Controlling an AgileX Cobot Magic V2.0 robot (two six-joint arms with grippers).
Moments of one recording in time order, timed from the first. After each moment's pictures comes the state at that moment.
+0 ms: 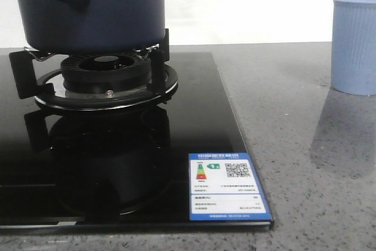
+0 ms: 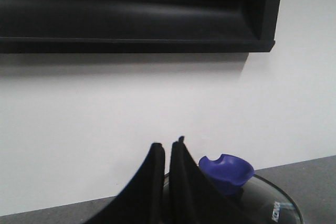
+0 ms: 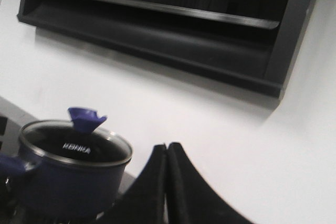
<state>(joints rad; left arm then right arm) -0.34 0.55 -0.62 -0.40 -0.03 0.38 -0.04 0.45 -0.39 -1.08 -0.68 0.86</state>
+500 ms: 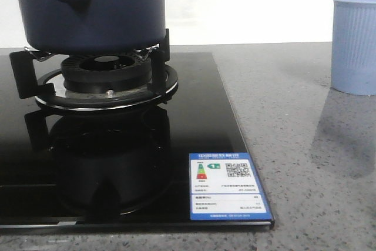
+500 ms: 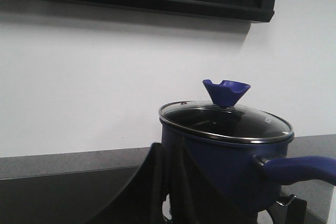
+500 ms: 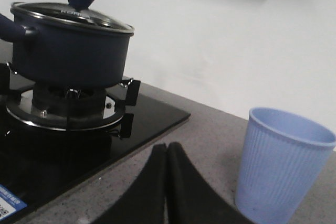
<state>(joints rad) -0.34 0.14 -0.22 -0.44 -0.04 0.38 -0.04 0.24 -0.02 -1.10 -0.56 0.87</state>
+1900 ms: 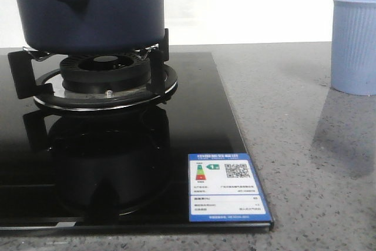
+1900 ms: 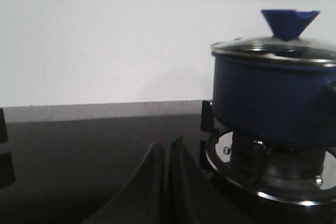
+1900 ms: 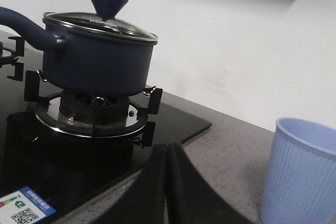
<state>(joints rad) -0.17 0.08 -0.04 -0.12 -0.04 0.08 -0.04 0.24 -0.02 -1.10 -0.65 0.88</state>
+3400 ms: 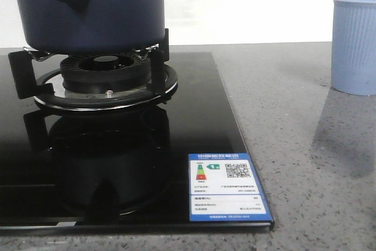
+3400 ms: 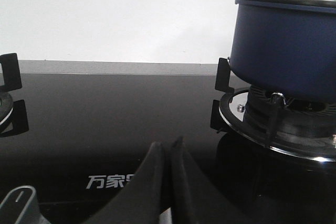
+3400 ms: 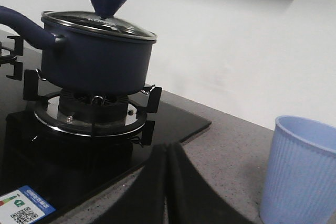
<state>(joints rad) -0.11 0.00 0.00 -0.10 0.11 0.04 -0.04 0.24 -0.01 -1.10 -0.64 0.88</state>
